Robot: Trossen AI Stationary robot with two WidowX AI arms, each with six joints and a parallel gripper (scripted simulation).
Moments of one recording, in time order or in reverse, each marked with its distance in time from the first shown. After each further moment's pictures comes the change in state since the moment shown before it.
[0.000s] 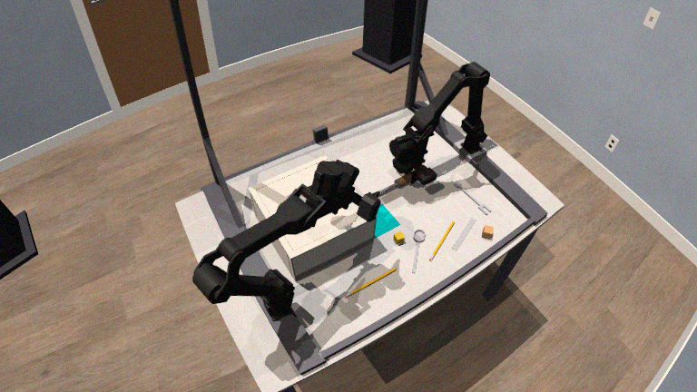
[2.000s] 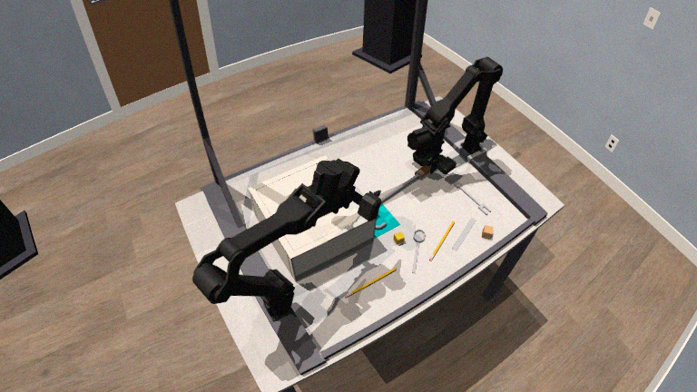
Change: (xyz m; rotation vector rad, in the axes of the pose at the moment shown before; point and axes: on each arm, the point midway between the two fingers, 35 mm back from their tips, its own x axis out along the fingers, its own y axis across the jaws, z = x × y) left arm -0.008 -0.001 -0.086 -0.136 0.075 0.006; right arm 0.000 -0.002 0.005 0.007 -0.023 -0.013
